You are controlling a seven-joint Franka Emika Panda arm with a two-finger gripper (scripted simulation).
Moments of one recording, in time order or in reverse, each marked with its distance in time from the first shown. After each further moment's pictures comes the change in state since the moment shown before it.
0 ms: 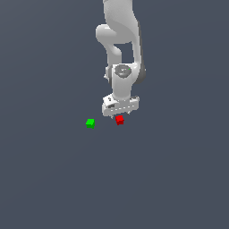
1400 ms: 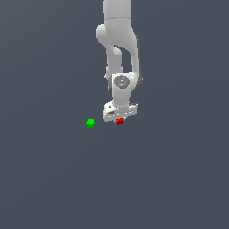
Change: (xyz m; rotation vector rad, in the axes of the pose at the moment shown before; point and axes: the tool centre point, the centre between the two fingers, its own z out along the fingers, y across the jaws) arm -0.002 0.001 0.052 -0.001 0.001 -0.003
